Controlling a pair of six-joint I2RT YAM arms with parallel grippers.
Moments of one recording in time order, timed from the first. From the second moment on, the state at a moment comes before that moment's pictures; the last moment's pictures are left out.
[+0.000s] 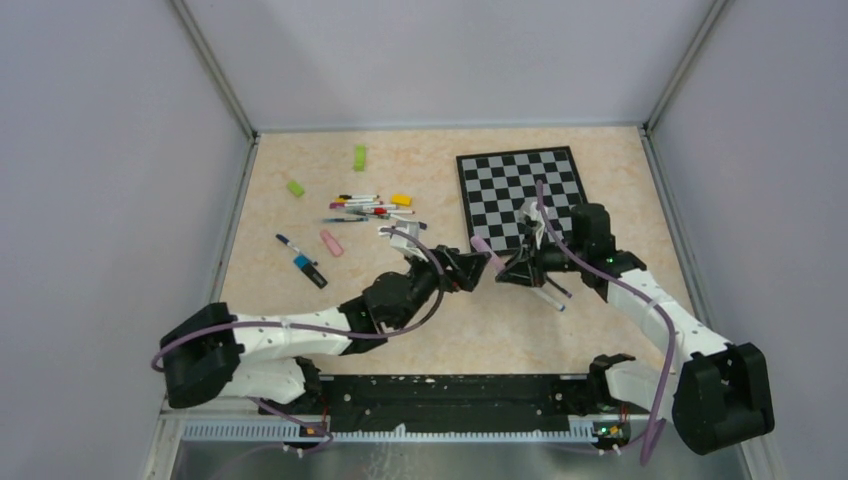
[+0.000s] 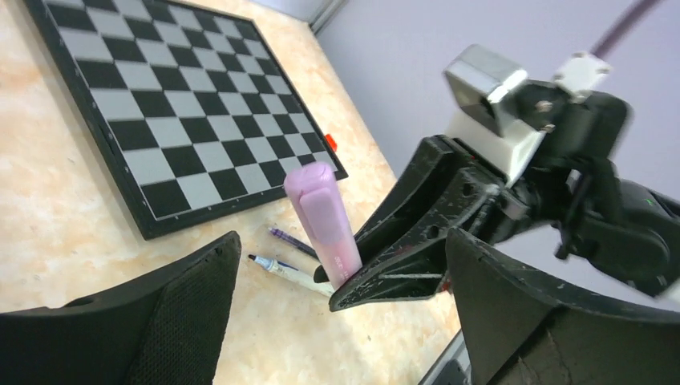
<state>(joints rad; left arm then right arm) -1.14 1.31 0.58 0.76 -0.49 -0.76 0.28 1.10 0.64 -0.16 -0.97 -0.15</state>
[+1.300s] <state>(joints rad) -0.99 1.28 0.38 1.15 0.38 -0.35 0.28 1.13 0.67 -0.62 -1.32 -0.77</state>
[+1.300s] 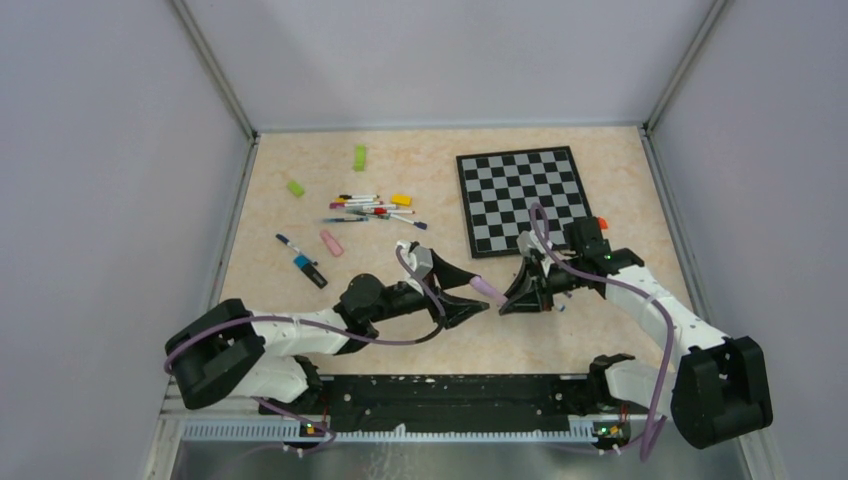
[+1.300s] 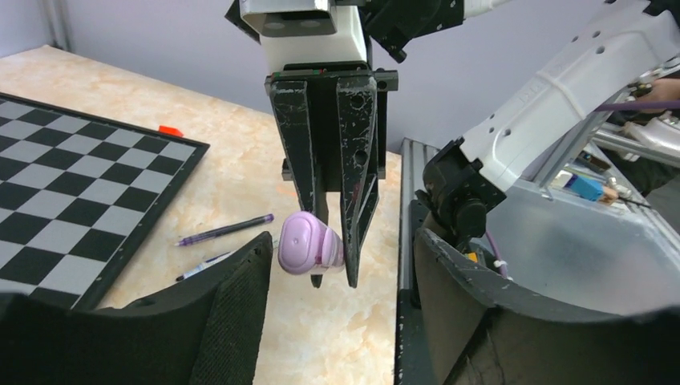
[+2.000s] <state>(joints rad) -0.97 1.39 0.40 1.29 0.43 -0.47 0.30 1.12 0.66 -0.61 -1.34 -0.75</state>
